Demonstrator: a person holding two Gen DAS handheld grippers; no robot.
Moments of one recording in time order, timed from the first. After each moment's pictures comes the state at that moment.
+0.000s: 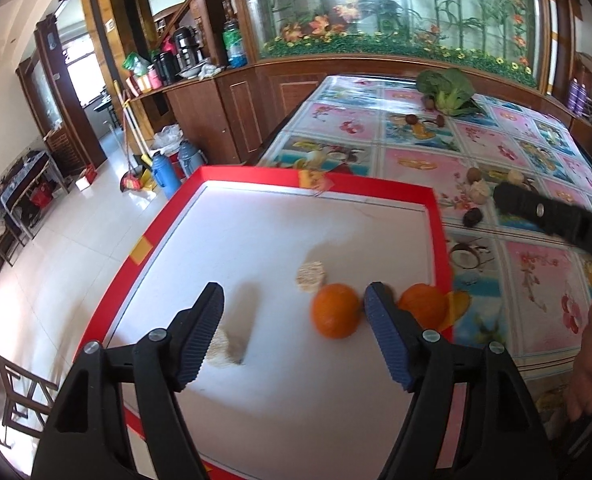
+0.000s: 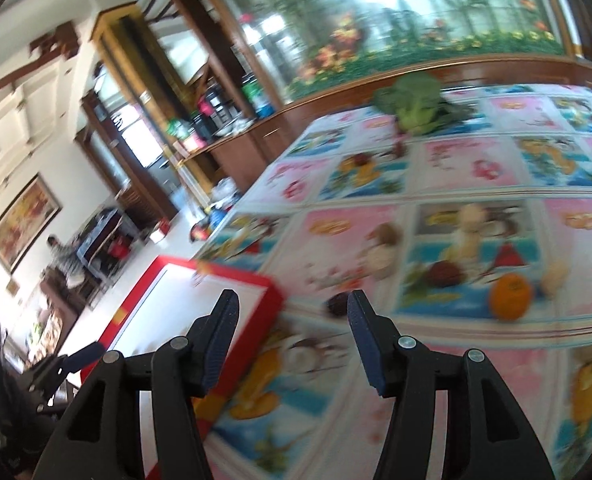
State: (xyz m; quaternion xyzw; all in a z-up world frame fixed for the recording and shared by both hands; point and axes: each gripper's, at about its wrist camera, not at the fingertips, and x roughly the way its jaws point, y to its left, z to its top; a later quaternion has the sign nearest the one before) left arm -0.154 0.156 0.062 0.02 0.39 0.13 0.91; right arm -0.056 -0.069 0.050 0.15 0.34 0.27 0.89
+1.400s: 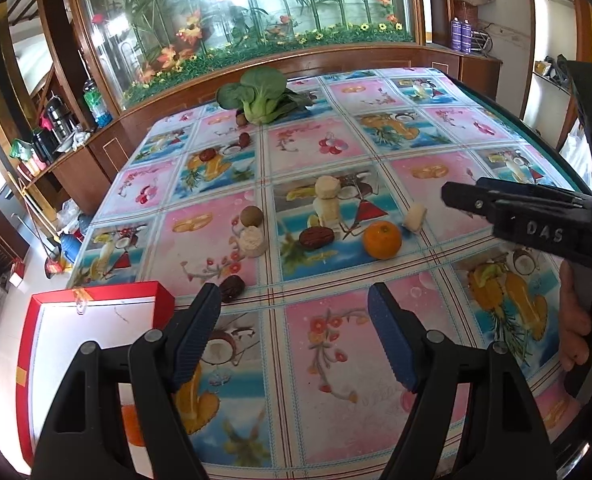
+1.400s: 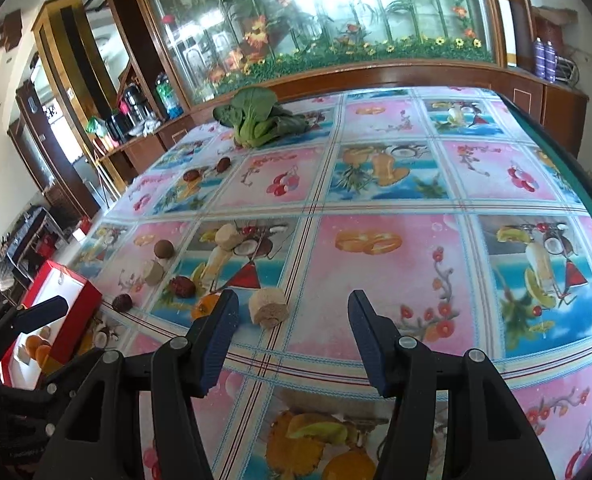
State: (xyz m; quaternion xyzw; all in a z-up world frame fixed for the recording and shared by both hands) left arm -0.076 -0.030 0.062 0.12 0.39 -0.06 0.91; right arm -0.026 -0.213 0.034 0.09 0.37 0.15 0.91
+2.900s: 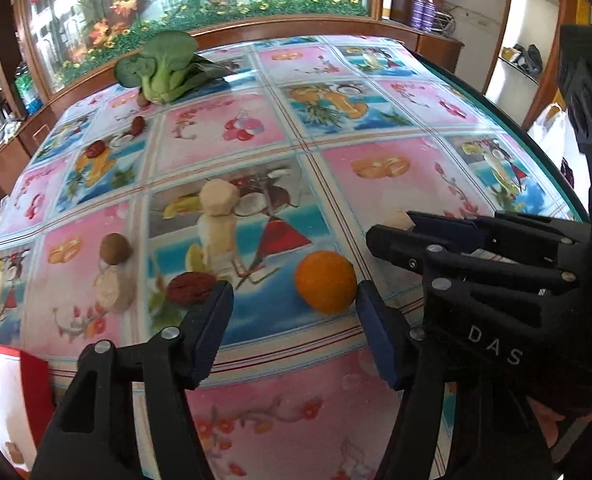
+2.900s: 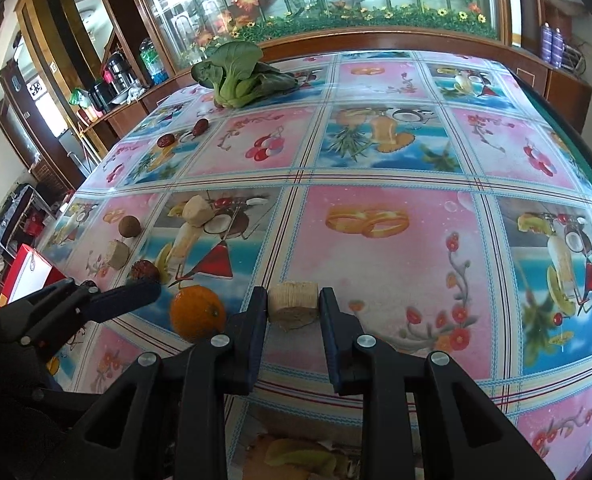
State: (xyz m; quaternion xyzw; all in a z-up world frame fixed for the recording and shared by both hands) left arm -0.001 -0.086 0.016 0.09 0.45 -0.16 0.87; right arm 0.000 -0.210 0.014 0.07 0.43 0.14 0.89
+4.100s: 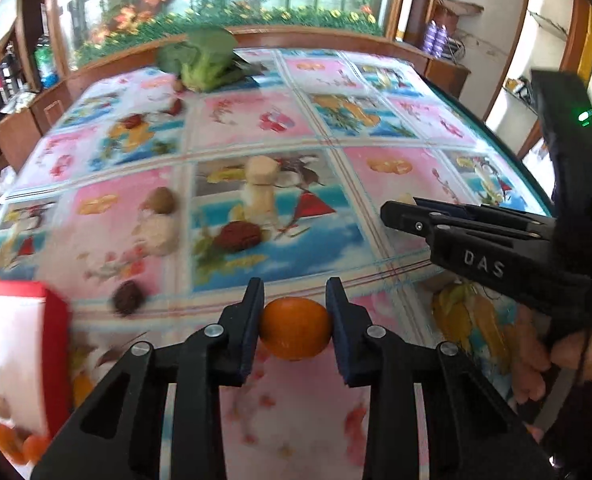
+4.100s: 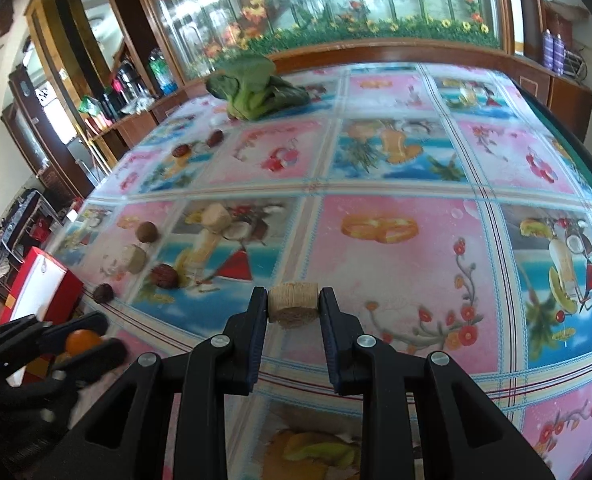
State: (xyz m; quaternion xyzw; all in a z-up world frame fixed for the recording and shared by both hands) left arm -0.044 -0.035 0.035 0.03 0.43 -0.15 0.89; right arm -0.011 -0.204 0.023 0.07 0.40 0.15 0.90
